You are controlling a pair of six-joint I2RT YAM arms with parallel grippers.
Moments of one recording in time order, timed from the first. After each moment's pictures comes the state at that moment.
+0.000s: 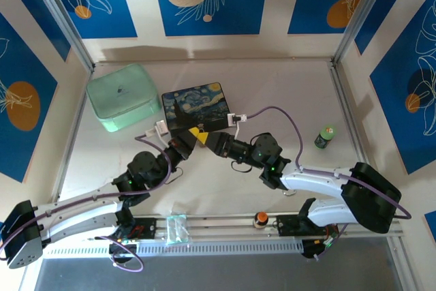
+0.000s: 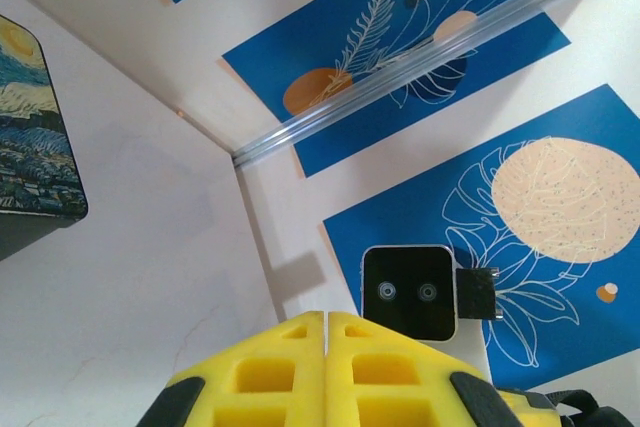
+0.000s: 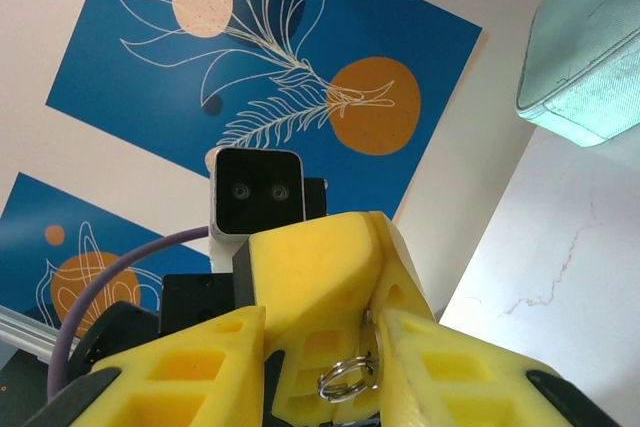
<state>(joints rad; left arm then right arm) -0.99 0.85 0.40 0.55 -0.34 -1.07 0.93 1.27 0.51 0.93 -0.29 1.21</state>
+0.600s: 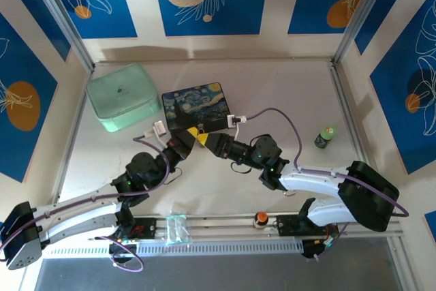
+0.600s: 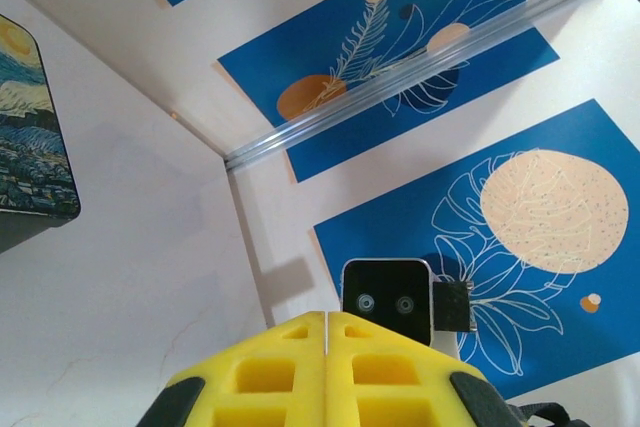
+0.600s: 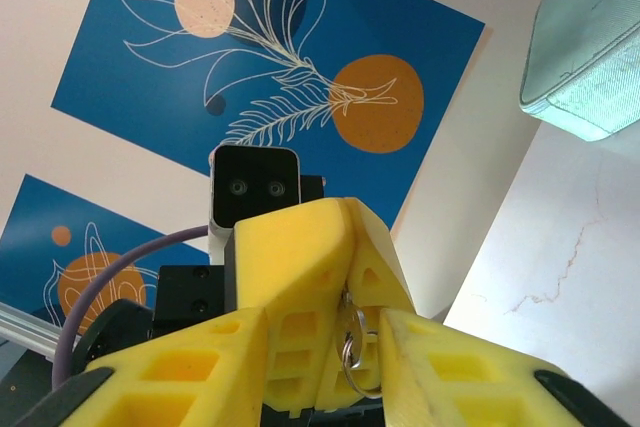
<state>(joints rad) -0.99 0.83 0.39 0.55 -0.35 -1.10 0.93 1.29 0.49 0.98 -0.29 1.22</state>
